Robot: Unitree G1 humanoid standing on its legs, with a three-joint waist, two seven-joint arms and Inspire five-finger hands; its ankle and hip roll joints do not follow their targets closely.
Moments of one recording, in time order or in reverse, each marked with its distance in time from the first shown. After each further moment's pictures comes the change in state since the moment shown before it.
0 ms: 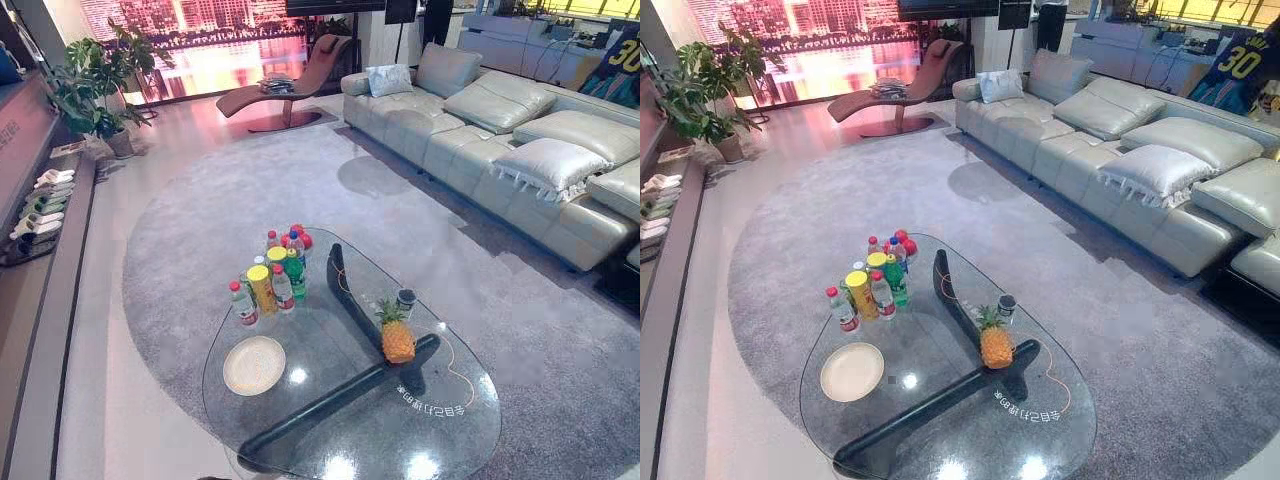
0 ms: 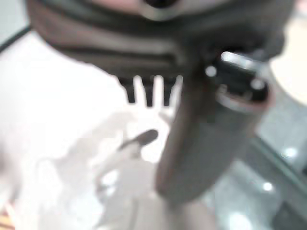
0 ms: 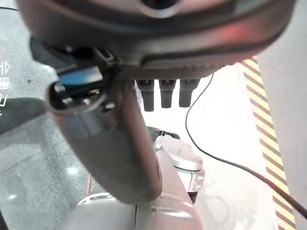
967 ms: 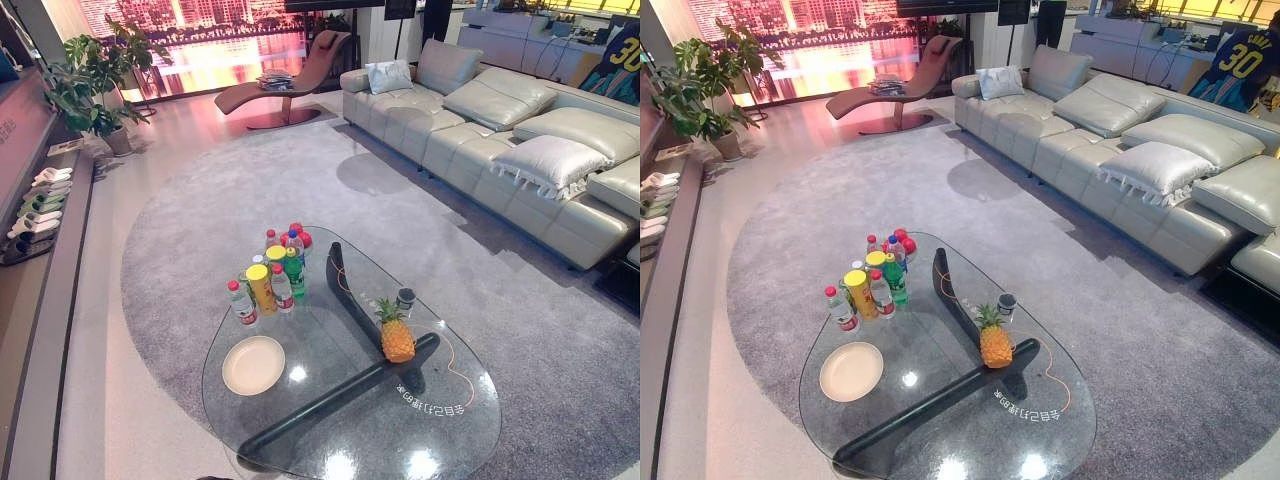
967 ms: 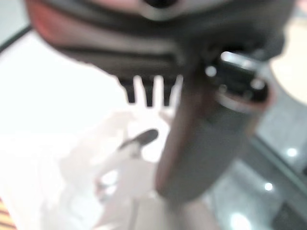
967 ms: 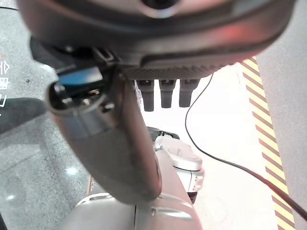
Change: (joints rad) left arm -0.001 0.001 0.000 0.000 0.000 -0.003 -0.002; right arm 0.000 -0.001 -0.001 0.000 0.000 -0.001 0.000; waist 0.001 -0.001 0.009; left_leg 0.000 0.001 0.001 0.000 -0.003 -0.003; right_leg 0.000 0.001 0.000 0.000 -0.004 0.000
